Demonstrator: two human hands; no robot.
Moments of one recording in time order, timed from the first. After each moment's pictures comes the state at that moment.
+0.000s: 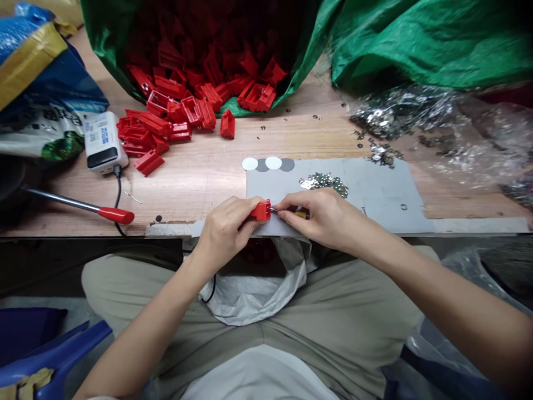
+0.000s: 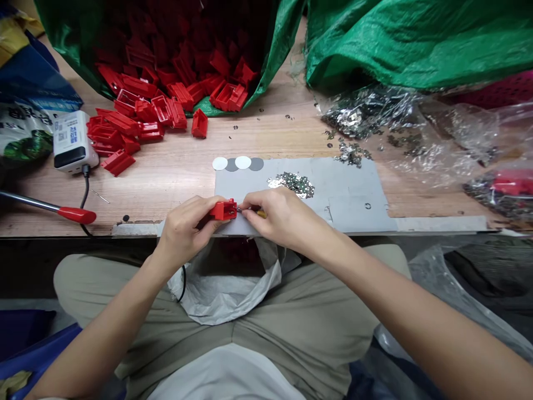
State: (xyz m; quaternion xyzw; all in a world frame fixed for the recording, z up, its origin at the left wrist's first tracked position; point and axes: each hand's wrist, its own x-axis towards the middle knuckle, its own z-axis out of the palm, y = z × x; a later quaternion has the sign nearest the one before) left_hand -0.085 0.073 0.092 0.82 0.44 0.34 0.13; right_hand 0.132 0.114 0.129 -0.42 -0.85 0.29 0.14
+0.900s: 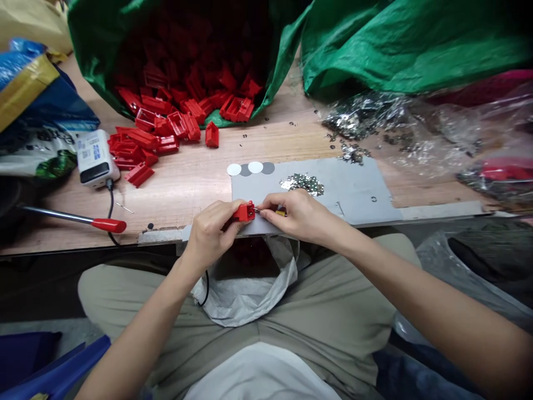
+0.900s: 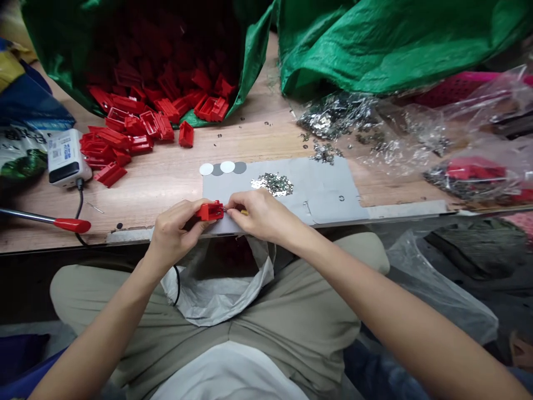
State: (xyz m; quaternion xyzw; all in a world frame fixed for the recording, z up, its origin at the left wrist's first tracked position) left_hand -0.085 0.070 0.096 0.82 0.44 0.34 0.14; right_hand 0.129 0.108 0.127 -0.45 -0.81 0.35 0.16
